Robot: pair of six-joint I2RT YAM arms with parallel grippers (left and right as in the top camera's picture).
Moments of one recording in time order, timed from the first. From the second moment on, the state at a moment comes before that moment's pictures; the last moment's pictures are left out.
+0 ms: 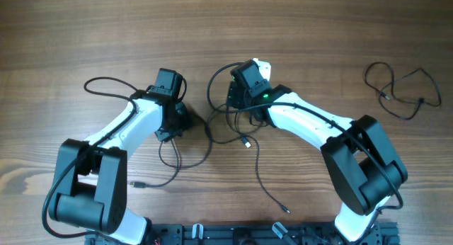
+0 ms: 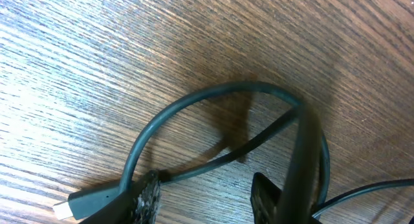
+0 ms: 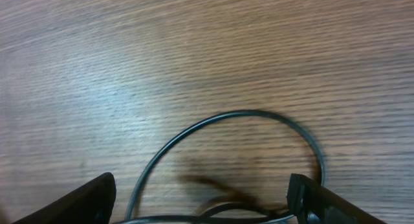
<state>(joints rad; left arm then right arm) -0.24 1.72 0.94 -0.65 0.05 -0.76 0.60 1.91 1.15 -0.30 0.15 0.70</state>
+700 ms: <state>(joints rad) -0.24 1.72 0.94 -0.65 0.03 -0.76 0.61 1.91 1.15 -0.18 -0.25 0.88</state>
